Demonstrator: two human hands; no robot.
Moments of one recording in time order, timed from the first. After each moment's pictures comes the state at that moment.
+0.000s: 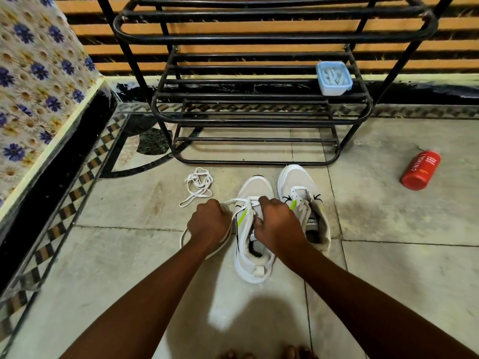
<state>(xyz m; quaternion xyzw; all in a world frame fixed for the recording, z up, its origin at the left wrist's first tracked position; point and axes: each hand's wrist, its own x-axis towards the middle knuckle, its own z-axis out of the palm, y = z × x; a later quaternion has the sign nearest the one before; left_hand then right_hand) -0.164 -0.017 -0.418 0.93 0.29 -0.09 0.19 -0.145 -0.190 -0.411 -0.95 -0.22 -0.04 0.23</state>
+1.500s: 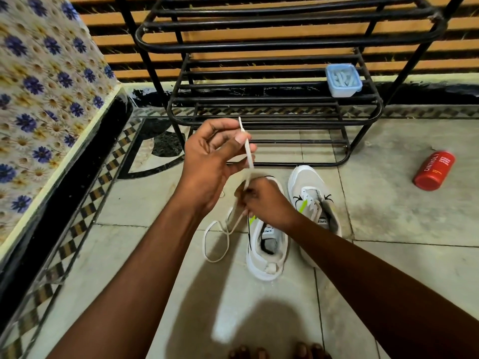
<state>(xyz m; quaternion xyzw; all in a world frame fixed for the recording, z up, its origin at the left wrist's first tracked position) -0.165 -0.016 -0.244 0.59 0.05 0.11 0.80 -0.118 -0.138 -0.353 -0.82 -0.19 0.18 0.51</state>
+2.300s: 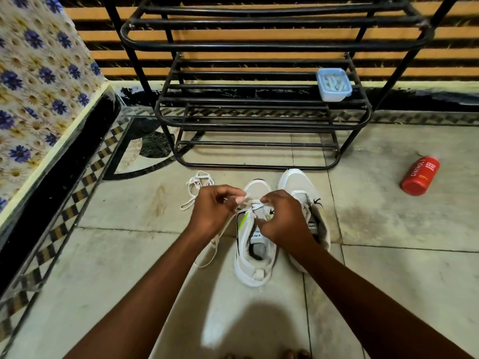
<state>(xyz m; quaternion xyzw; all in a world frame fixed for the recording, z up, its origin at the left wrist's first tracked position) -0.167 -0.017 -0.361 0.78 0.12 0.05 0.61 -0.133 -0.198 -0.390 -0.90 -0.17 0.00 0.40</state>
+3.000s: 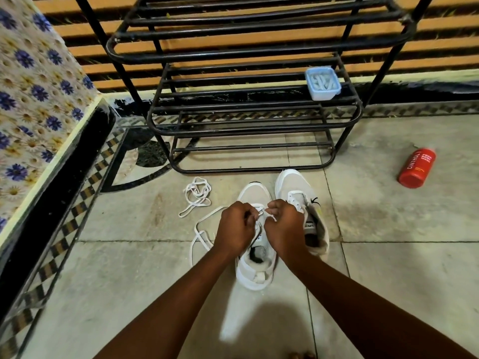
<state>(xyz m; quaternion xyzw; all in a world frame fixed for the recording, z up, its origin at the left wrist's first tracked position) -0.160 -0.060 -0.415 0.91 0.09 0.04 0.41 -0.145 -0.188 -0.406 -0.85 0.06 0.01 0.52</state>
